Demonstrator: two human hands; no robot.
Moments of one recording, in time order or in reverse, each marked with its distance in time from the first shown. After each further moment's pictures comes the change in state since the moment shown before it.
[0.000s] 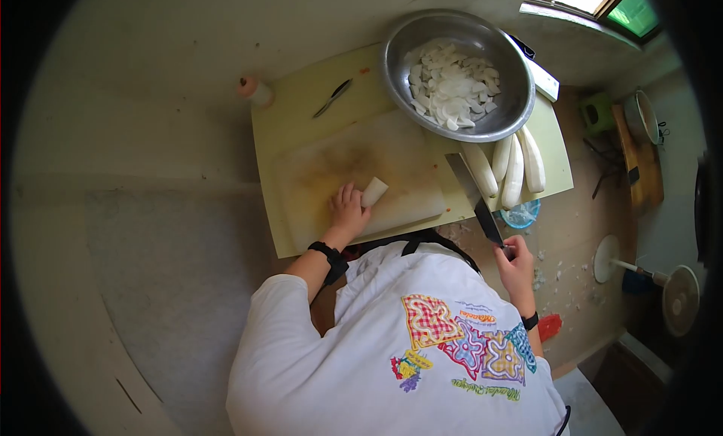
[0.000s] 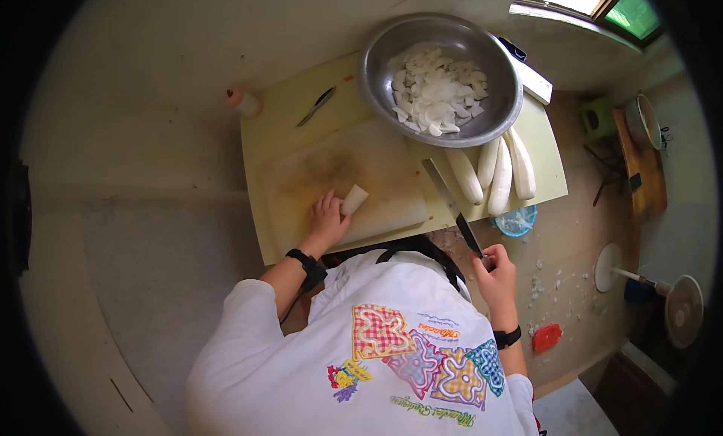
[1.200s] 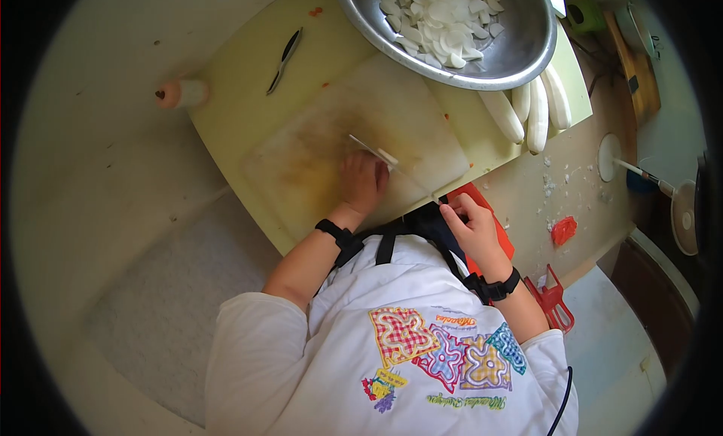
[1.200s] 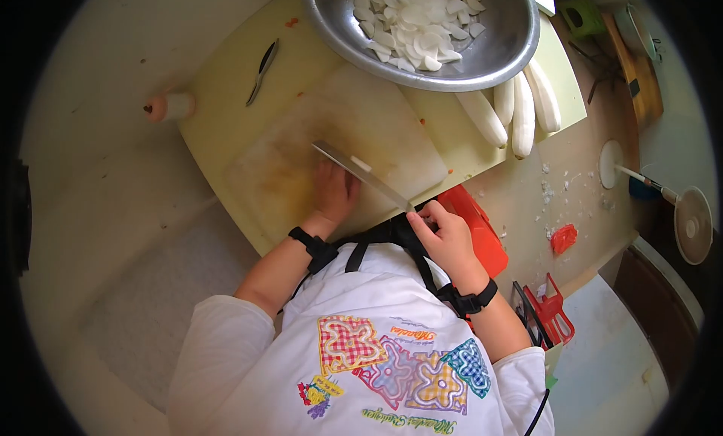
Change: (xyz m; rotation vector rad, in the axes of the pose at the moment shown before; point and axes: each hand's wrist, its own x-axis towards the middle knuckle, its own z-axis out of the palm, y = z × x) left_hand 0.059 -0.002 0.007 -0.353 0.103 0.439; right_hand 0.014 -0.067 0.167 0.011 -0.179 0.196
